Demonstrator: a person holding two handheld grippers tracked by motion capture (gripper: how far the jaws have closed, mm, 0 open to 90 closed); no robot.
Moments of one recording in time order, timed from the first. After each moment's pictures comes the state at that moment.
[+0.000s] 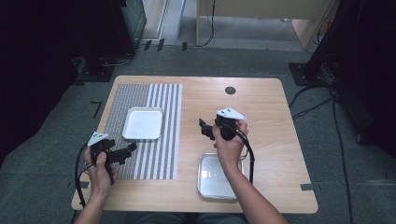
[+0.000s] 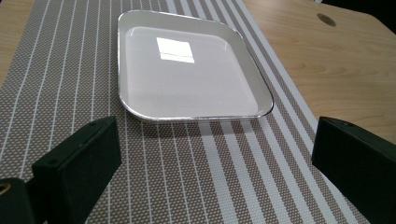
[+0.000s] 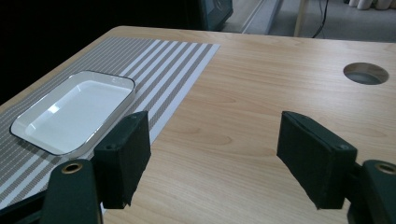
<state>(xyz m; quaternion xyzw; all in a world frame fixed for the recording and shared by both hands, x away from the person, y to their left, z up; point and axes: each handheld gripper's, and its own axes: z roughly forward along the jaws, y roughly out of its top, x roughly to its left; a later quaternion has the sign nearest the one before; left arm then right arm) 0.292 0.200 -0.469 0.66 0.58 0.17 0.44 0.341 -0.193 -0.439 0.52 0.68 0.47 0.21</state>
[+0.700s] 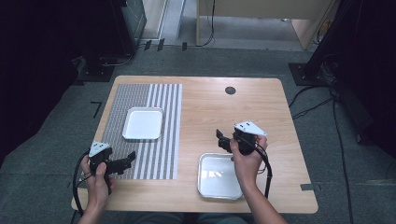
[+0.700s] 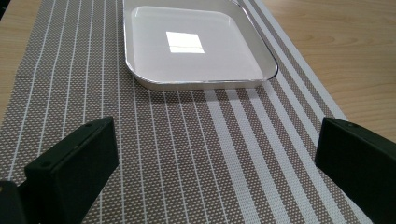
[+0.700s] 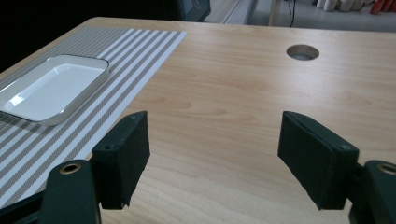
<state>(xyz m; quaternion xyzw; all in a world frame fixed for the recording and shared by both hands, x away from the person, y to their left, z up) 0.266 0.199 -0.477 0.68 0.57 0.19 0.41 0.292 -0.237 -0.441 0.54 0.67 0.45 0.25</state>
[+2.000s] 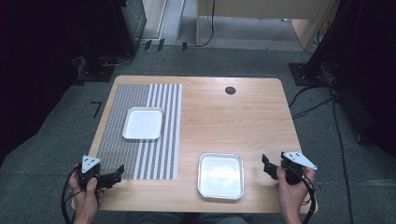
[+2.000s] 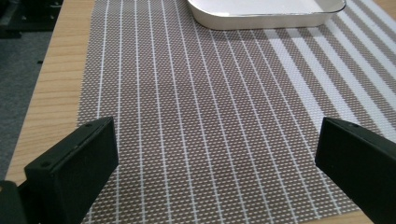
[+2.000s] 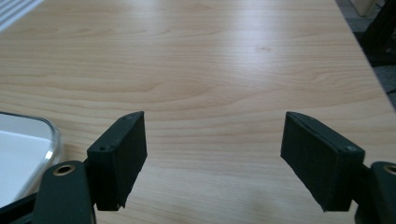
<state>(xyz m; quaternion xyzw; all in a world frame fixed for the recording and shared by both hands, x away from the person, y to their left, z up) 0.236 0.232 -0.505 0.70 0.58 0.24 0.35 0.216 -0.369 -0.496 0.62 0.63 0.38 0.28</state>
